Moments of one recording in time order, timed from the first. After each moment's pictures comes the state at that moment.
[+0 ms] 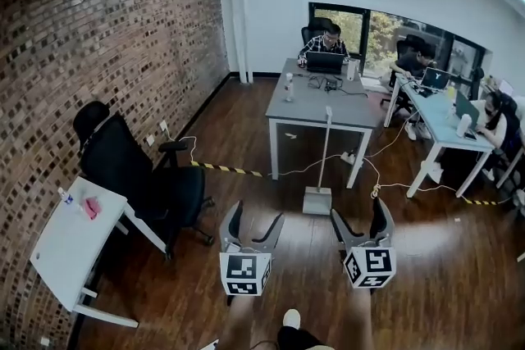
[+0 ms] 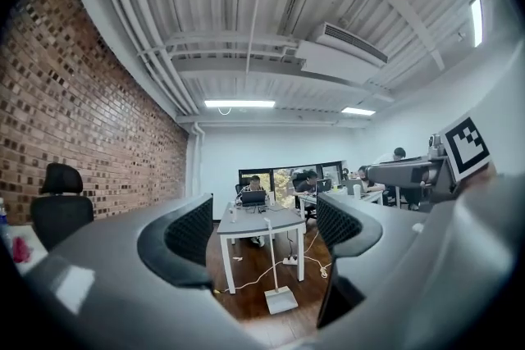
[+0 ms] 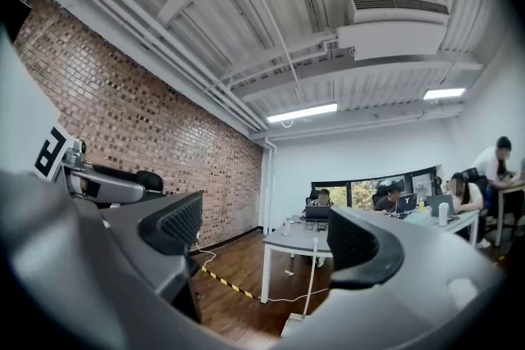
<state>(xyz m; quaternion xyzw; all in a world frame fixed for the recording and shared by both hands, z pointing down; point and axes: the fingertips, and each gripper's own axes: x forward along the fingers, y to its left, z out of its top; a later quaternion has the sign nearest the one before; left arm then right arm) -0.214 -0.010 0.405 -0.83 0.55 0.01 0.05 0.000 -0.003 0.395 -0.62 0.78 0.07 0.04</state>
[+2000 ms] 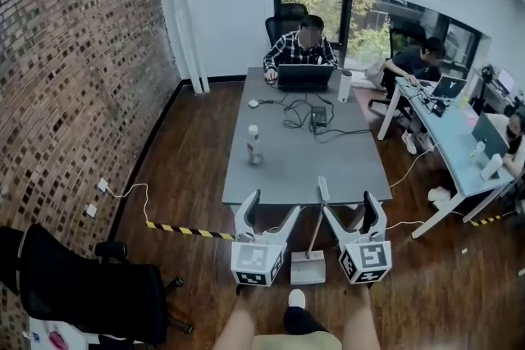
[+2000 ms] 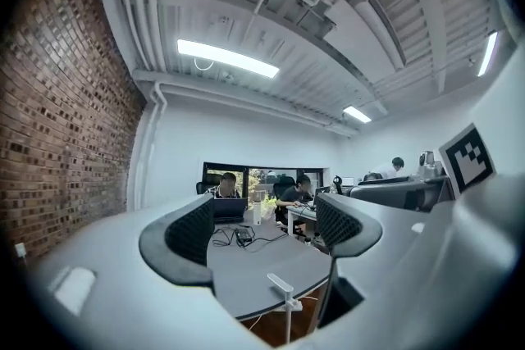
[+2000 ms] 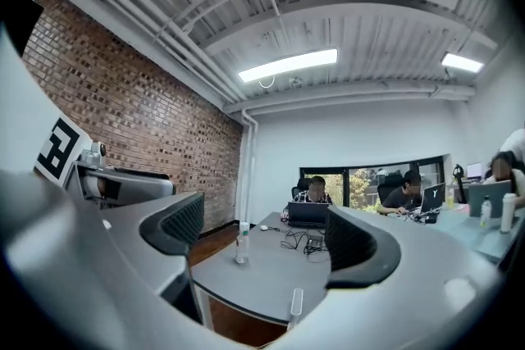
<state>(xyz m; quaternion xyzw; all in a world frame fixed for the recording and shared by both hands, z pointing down) -0.031 -0.722 0.441 -0.90 0.43 0.02 0.01 0.117 -0.687 0.438 -0.65 0.76 0.04 0.01</state>
